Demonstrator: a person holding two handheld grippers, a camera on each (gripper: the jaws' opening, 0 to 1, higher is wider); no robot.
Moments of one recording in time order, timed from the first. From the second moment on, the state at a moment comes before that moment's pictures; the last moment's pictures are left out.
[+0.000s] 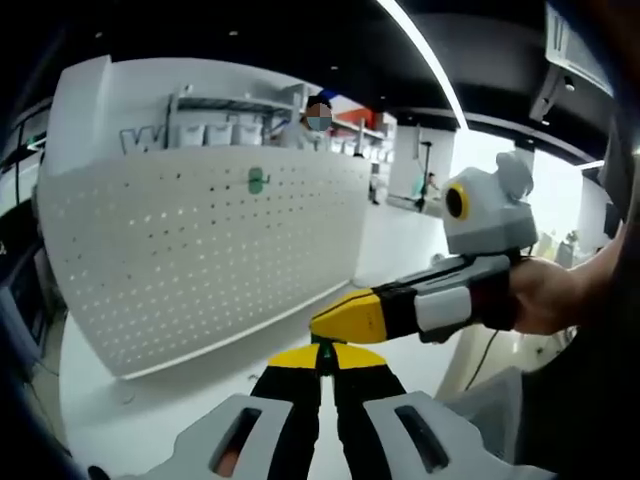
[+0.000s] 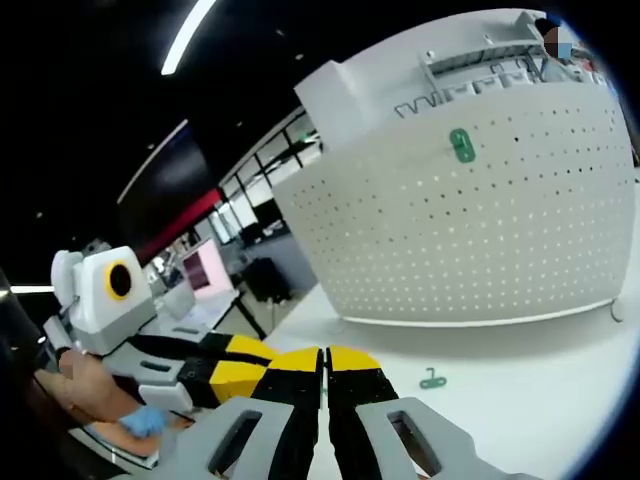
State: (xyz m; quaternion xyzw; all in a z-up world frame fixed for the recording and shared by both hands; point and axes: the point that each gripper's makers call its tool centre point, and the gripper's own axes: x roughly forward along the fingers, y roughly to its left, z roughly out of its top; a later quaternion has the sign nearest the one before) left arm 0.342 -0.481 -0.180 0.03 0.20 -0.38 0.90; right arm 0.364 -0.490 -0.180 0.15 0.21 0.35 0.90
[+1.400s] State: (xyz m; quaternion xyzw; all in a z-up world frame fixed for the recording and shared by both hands) left arm 0.442 -0.373 -0.112 0.02 0.12 -0.19 0.97; right arm 0.369 -0.515 -0.185 0.14 0.19 0.32 0.92
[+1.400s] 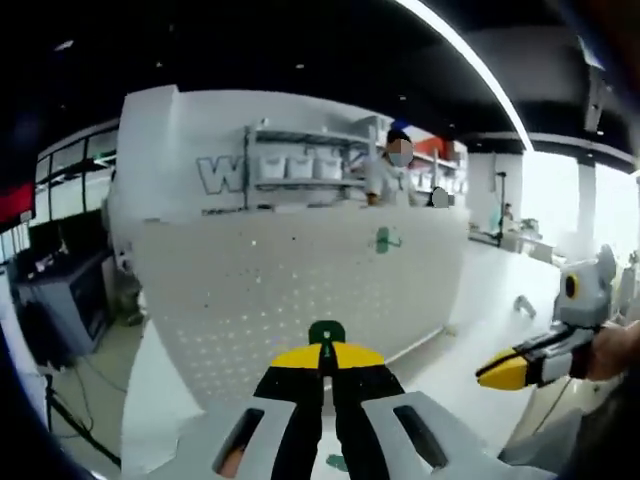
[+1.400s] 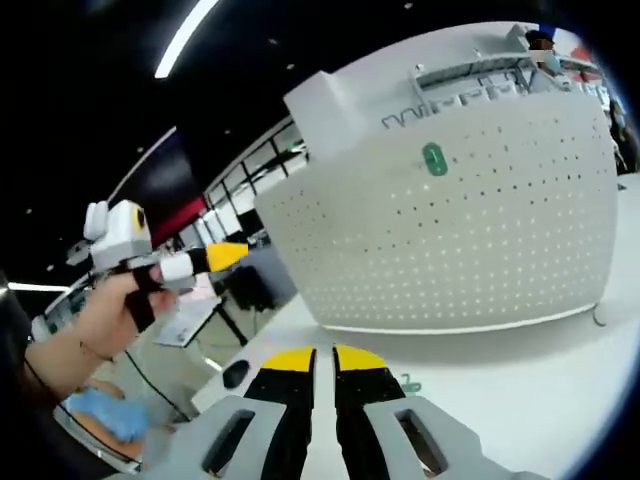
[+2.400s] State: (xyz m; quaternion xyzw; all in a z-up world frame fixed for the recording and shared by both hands) left arm 0.545 -0.328 -0.071 0.00 0.01 -0.04 1.00; right arm 0.360 -0.525 -0.219 0.13 0.23 0.31 0.91
